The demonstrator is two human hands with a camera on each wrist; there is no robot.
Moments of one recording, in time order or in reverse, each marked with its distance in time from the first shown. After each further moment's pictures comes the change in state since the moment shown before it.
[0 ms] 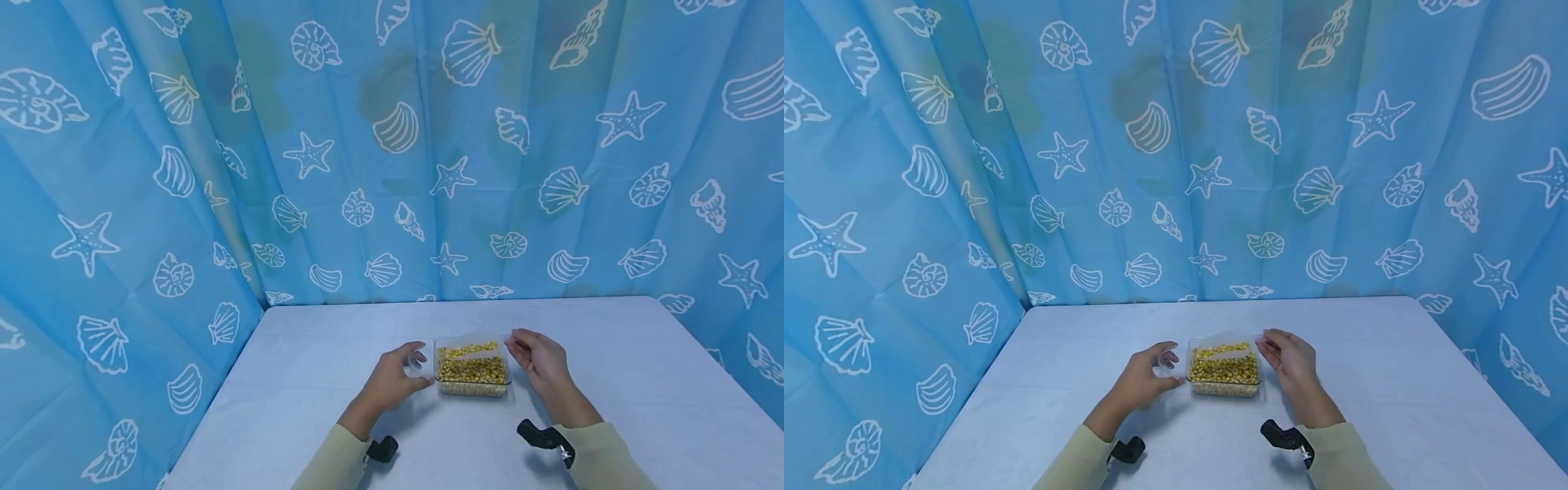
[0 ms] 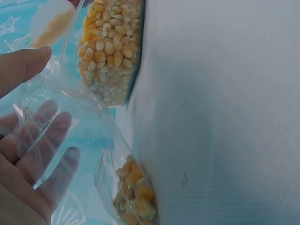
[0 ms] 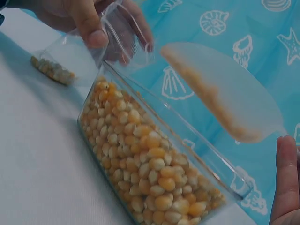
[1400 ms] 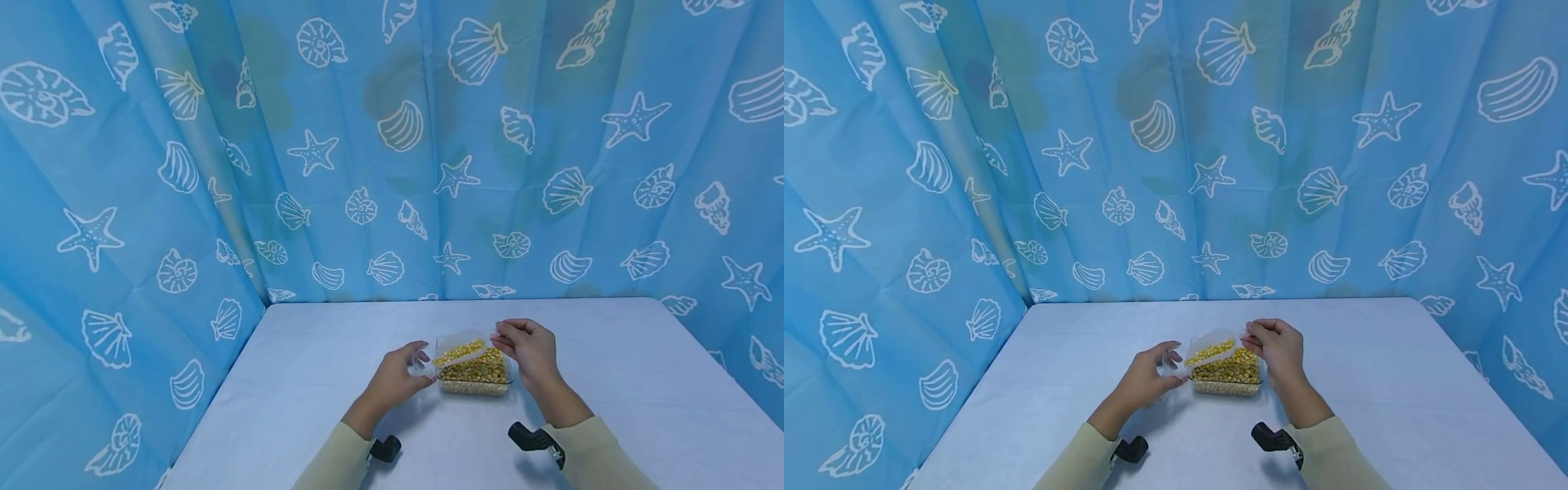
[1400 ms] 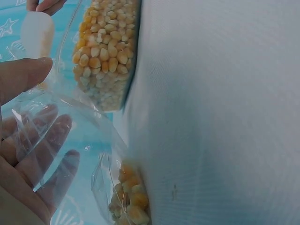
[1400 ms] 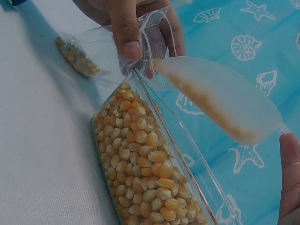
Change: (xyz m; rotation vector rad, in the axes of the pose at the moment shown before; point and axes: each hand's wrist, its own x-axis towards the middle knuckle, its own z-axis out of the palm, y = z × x) left_hand 0.002 -0.003 0.004 0.032 0.020 0.030; right_hand -0.019 0.003 0.035 -0.317 -0.041 -0.286
